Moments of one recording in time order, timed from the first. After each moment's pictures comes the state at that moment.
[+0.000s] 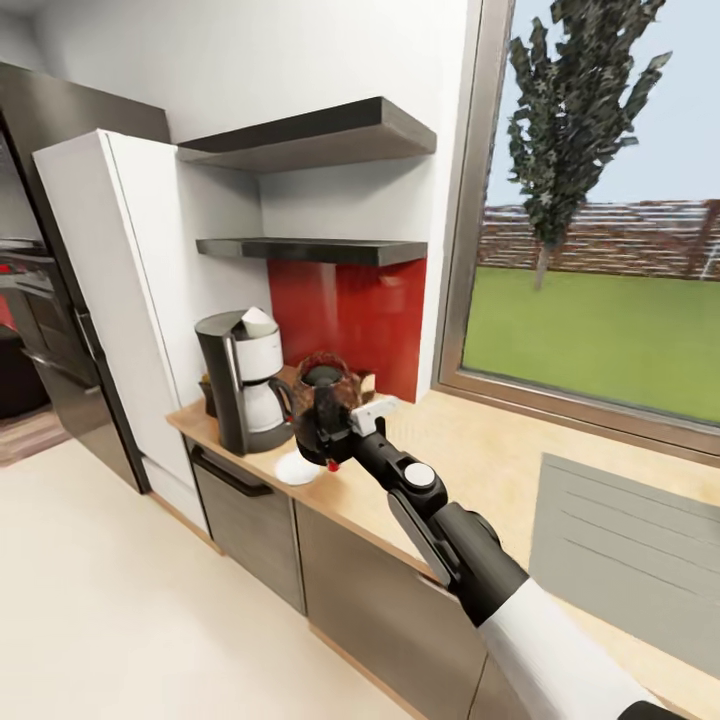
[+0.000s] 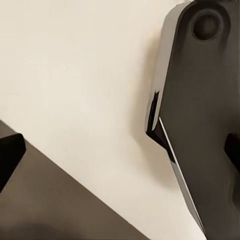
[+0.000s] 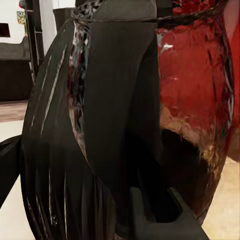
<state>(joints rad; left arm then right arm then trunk) 0.15 0.10 0.72 -0.05 -0.54 -0.28 -0.01 -0.74 0.11 0.55 -1.16 -0.20 0.23 0.04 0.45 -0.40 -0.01</state>
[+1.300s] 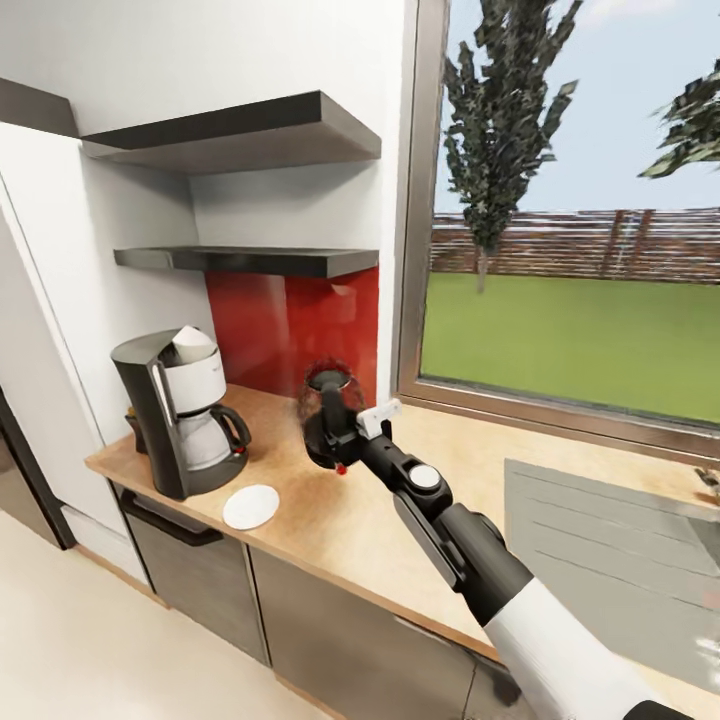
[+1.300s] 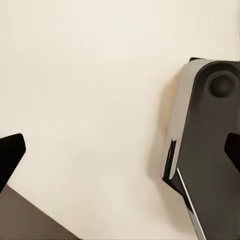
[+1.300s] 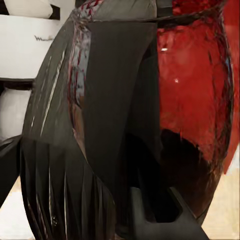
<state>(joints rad) 0.14 0.10 0.73 -0.16 -0.54 -0.29 -0.01 -0.74 0.09 0.55 -1.14 -0.19 0.23 0.03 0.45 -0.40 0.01</state>
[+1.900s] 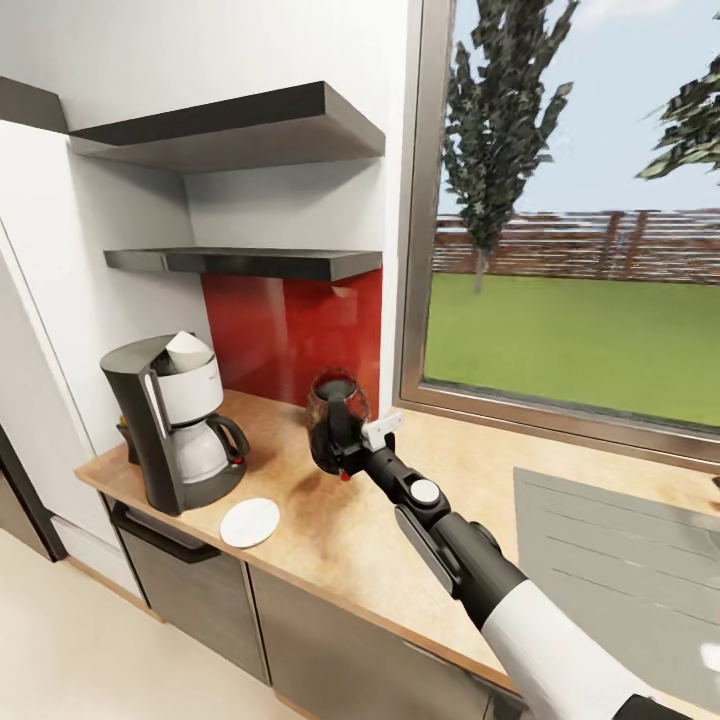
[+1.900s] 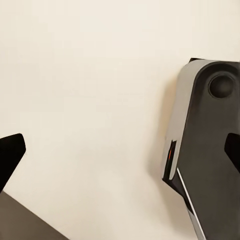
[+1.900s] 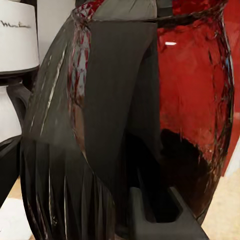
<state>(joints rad) 0.14 0.10 0.73 -0.16 -0.54 -0.29 -0.01 -0.74 0.09 0.55 -0.99 -0.19 0.07 0.03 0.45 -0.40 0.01</state>
